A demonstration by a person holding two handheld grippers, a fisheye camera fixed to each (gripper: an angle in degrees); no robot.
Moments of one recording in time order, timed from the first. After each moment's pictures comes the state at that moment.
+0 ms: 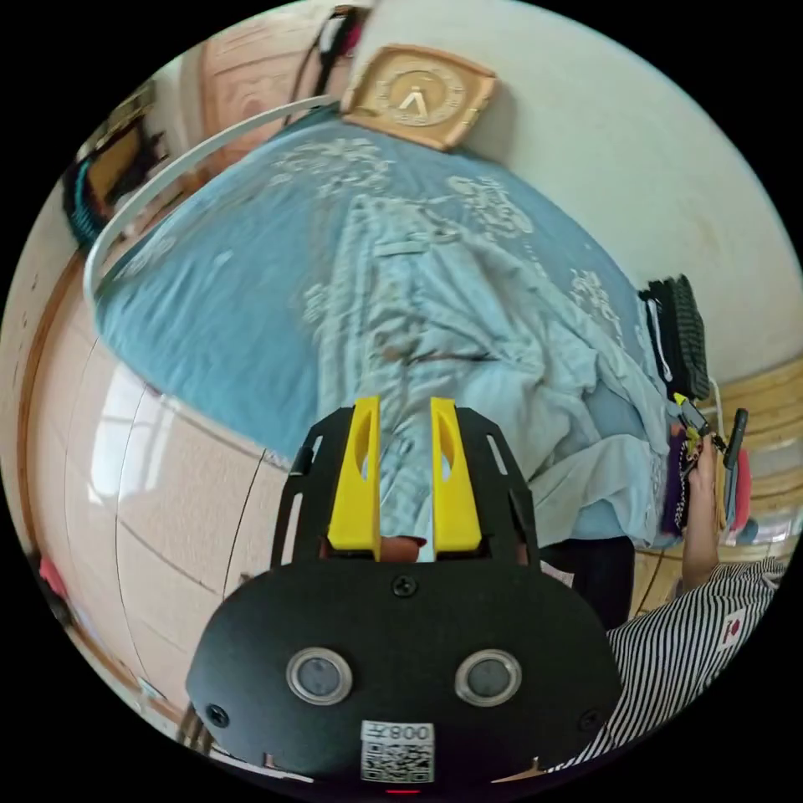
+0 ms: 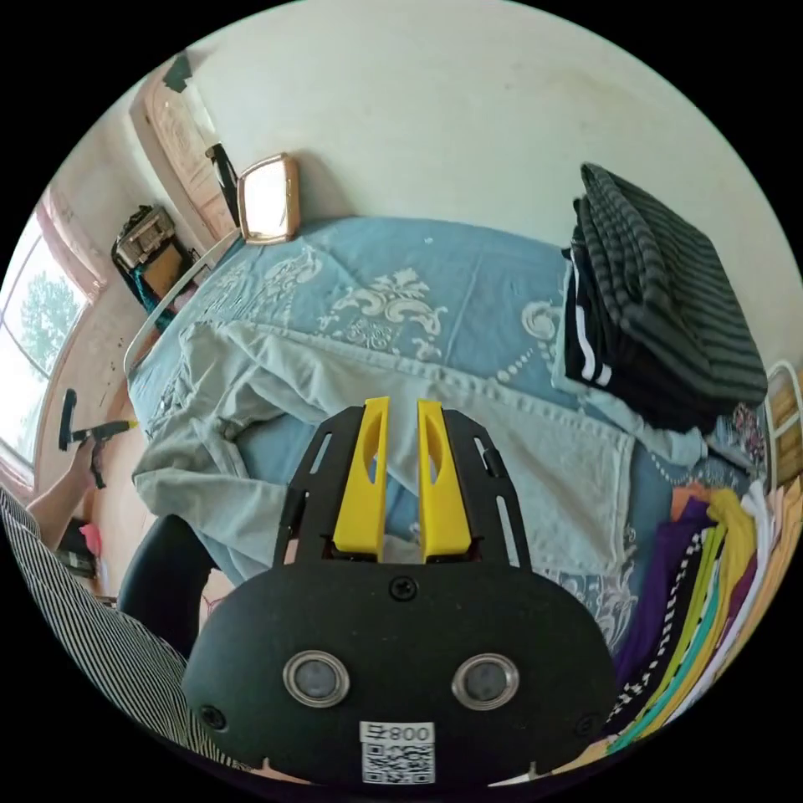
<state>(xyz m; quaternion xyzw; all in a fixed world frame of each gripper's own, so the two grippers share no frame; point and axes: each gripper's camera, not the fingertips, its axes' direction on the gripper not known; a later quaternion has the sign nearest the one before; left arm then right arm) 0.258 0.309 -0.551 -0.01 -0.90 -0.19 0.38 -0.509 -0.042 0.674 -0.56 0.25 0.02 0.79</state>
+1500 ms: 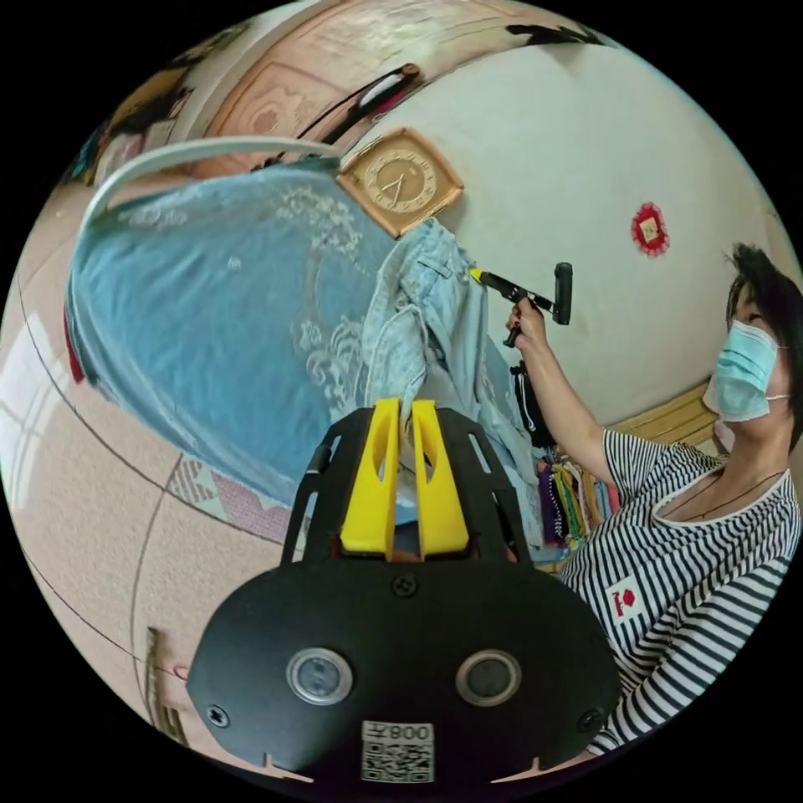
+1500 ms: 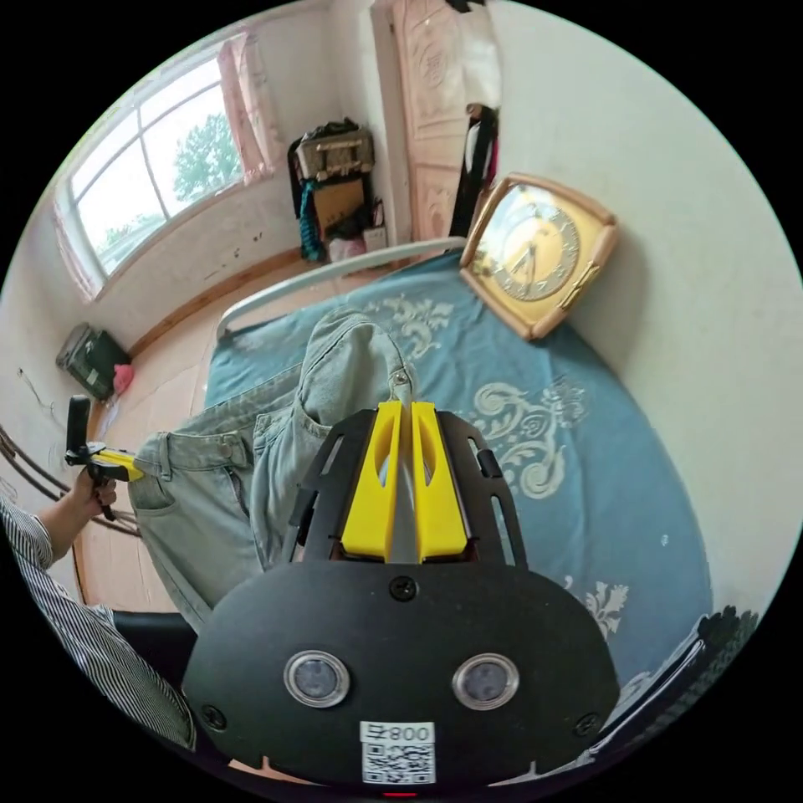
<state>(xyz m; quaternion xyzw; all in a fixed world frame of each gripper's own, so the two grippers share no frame) 0.452 0.449 -0.629 0.08 -0.80 -0.06 0.59 -0.652 -0.027 1.154 -0.59 -0.03 -0.15 0.79</state>
